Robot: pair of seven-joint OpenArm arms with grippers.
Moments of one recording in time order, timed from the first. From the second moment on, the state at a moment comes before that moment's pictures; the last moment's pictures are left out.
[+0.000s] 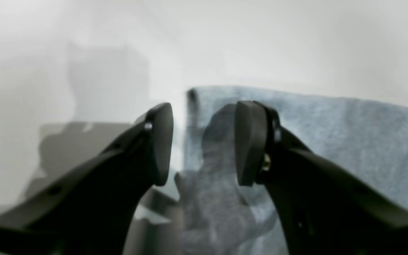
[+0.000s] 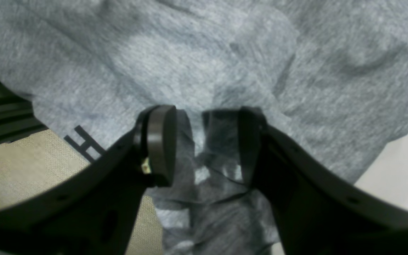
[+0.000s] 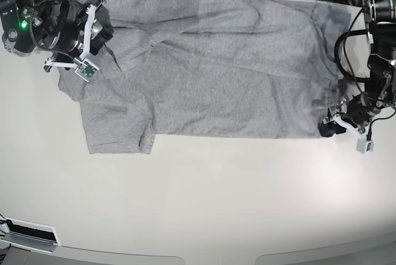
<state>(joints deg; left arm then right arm) -18.1 -28.7 -3.9 35.5 -31.1 -35.9 22.9 -21.8 26.8 -0.5 106.8 24.7 33.7 -59.6</state>
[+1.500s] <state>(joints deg) -17.1 -29.5 -3.8 35.4 -43.3 -40.2 32.3 15.5 16.5 20.6 43.4 36.6 39.6 -50.3</state>
